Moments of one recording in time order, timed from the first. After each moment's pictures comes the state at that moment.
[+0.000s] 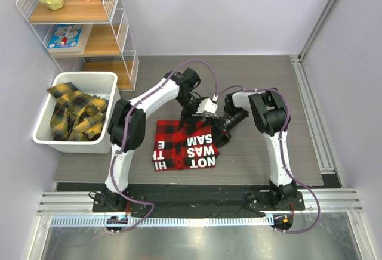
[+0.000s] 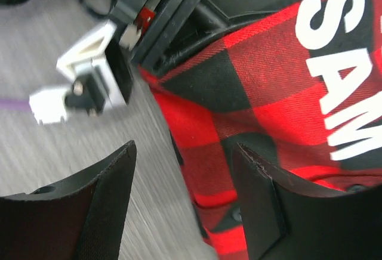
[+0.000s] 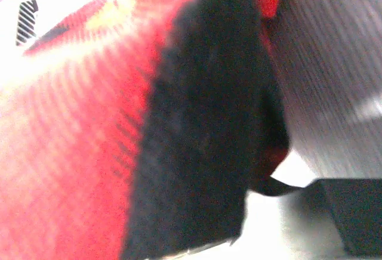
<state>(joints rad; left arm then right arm) -0.61 2.17 1.86 -1.08 0.61 1.32 0.35 2.33 1.47 -1.31 -1.19 -0.45</state>
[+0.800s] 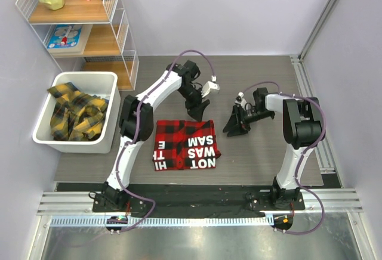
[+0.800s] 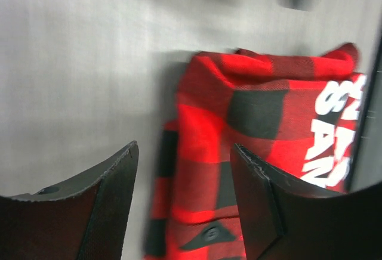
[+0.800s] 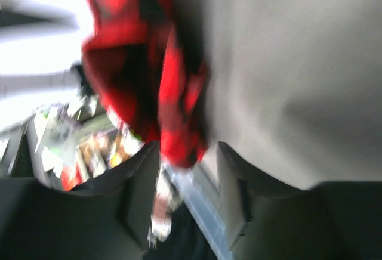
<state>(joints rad) -0.55 2.36 2.18 -1.20 0.71 0.77 0.07 1.95 1.12 -0.75 -1.04 0.05</state>
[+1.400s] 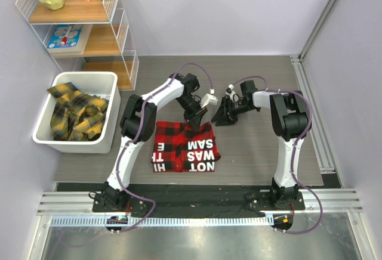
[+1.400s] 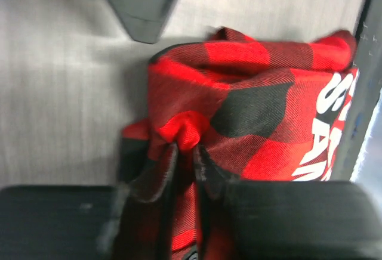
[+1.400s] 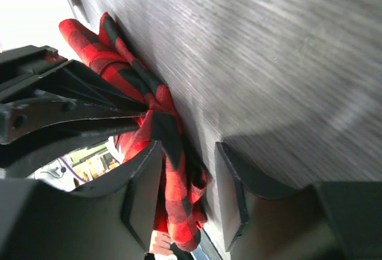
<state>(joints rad) -0.57 2.38 1.99 -1.20 0.77 0.73 0.18 2.12 1.26 -0.38 -0.97 0.38</state>
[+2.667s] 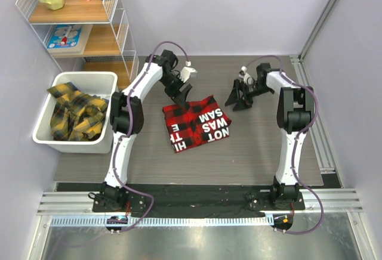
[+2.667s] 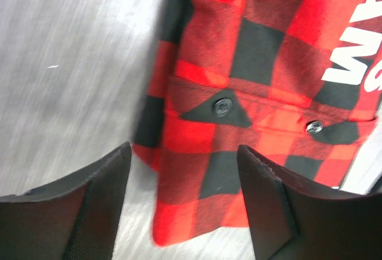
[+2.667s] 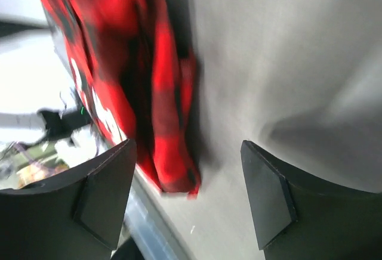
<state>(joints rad) -0.36 2.41 2.26 -1.20 0.55 0.57 0.03 2.25 1.72 -0.85 -0.90 -0.02</state>
